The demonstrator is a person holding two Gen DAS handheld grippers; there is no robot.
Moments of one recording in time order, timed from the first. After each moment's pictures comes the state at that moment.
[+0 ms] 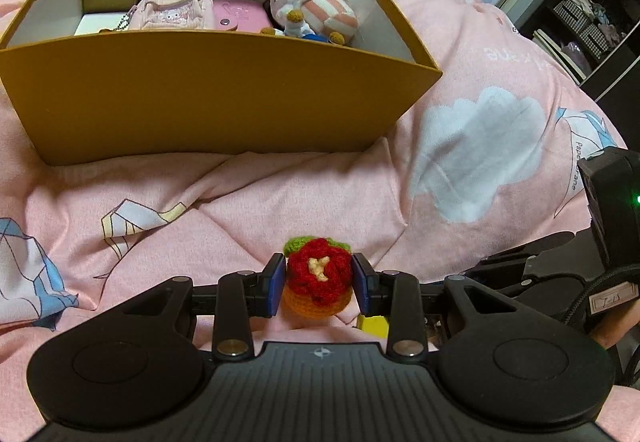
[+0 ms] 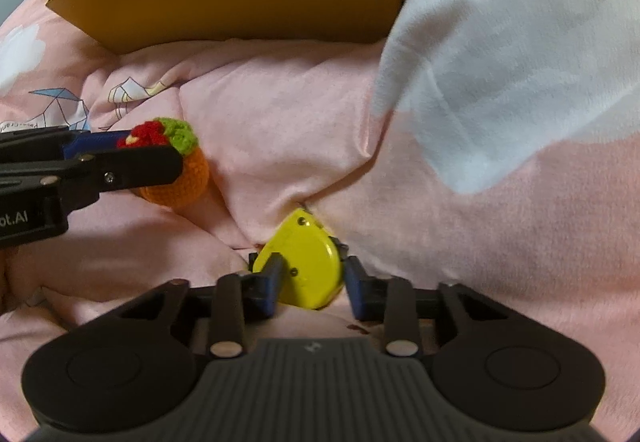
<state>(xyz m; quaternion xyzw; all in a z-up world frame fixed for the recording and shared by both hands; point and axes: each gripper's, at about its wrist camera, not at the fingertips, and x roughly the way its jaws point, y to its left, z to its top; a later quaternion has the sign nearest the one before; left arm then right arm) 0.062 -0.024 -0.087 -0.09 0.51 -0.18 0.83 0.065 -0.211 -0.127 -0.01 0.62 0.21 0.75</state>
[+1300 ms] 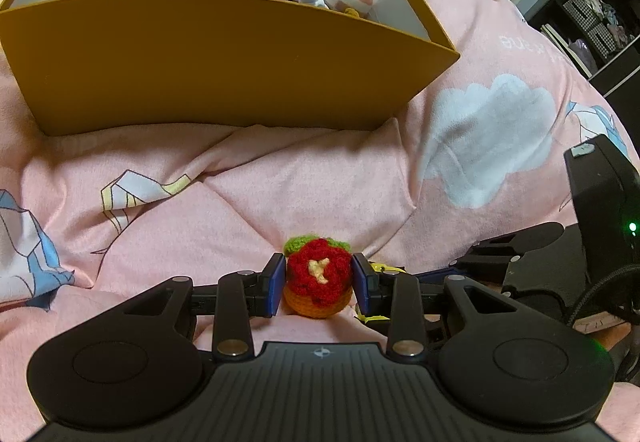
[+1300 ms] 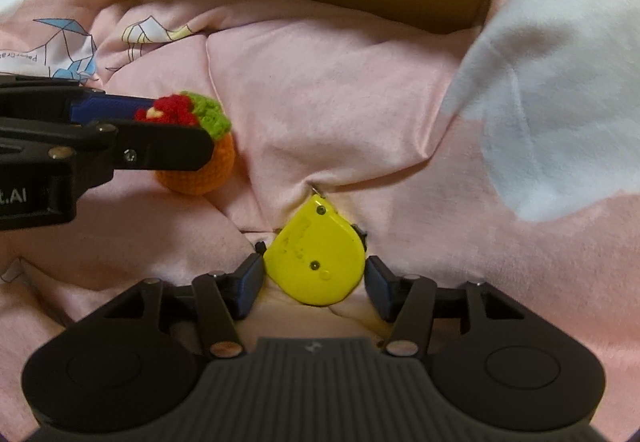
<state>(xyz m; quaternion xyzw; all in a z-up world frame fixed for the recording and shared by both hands) 0.065 -0.020 -0.097 -0.10 0.54 -0.17 0.82 0.066 -0.185 -0.135 -0.09 0.64 0.24 0.73</state>
